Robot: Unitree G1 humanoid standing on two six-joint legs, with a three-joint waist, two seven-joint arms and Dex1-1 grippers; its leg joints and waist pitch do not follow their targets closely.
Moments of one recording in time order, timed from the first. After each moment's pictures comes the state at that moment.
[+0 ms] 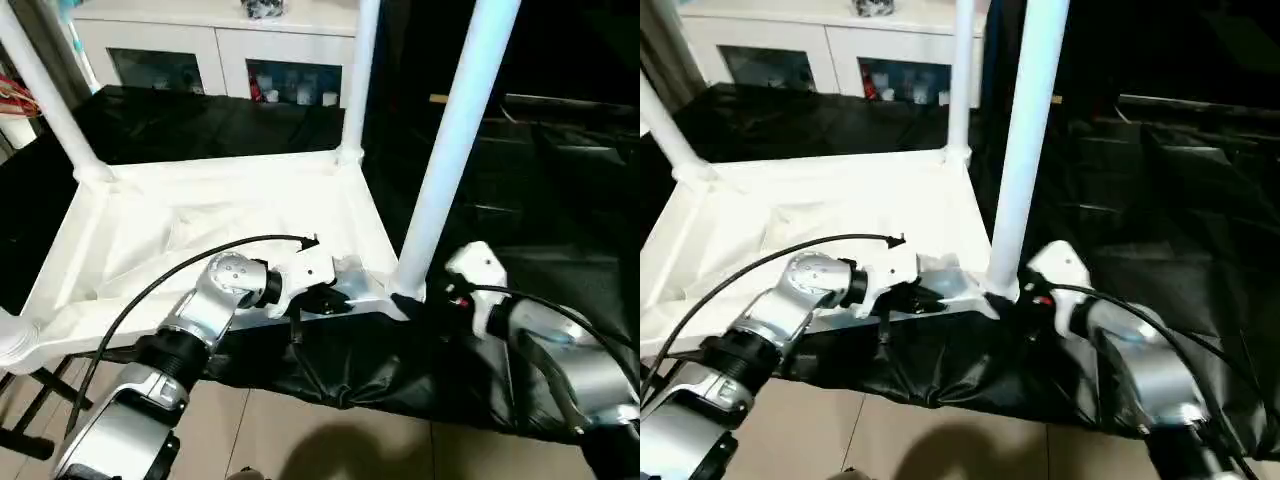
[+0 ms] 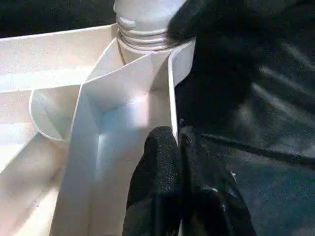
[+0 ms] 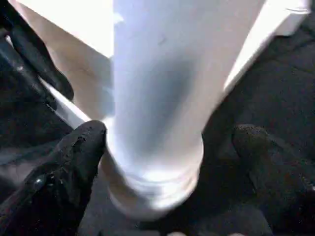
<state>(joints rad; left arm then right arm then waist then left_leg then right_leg) -0.64 0.27 -0.35 0.65 0.10 -0.02 -1.15 -0.28 -0.45 0.13 0.19 0.16 0.26 0.75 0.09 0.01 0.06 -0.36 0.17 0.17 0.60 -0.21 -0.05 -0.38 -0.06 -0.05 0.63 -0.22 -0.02</state>
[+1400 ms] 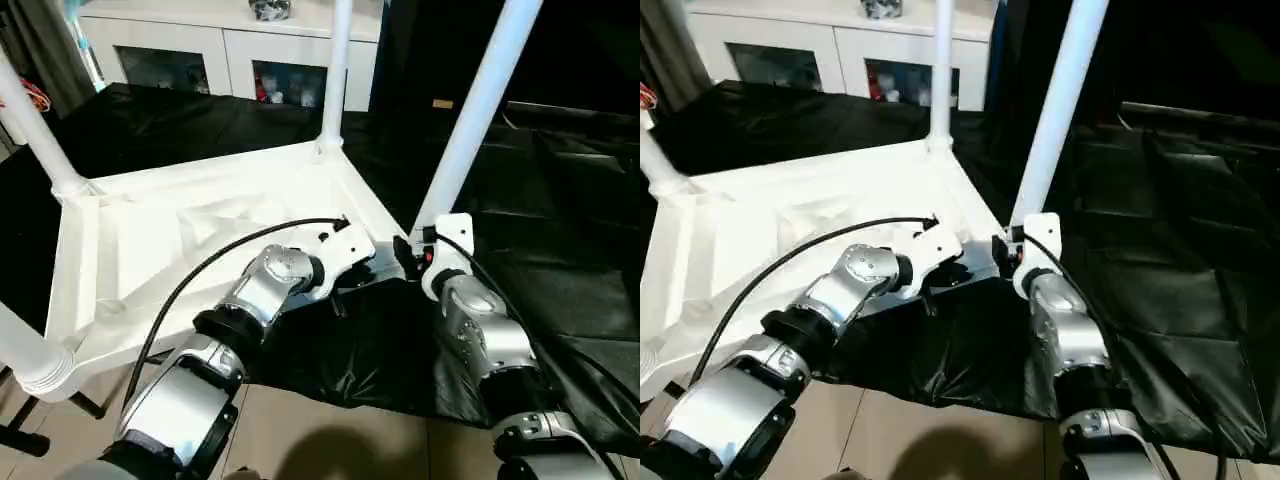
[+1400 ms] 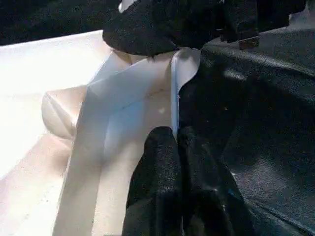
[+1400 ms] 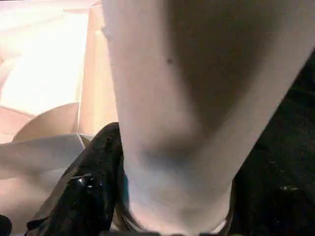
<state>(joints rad) -0.81 0.05 -0.33 0.94 0.19 0.01 -0.75 -0.49 -0.08 -0.04 0.58 0.08 0.18 0.15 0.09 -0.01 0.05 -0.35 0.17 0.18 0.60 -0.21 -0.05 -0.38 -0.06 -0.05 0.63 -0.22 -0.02</state>
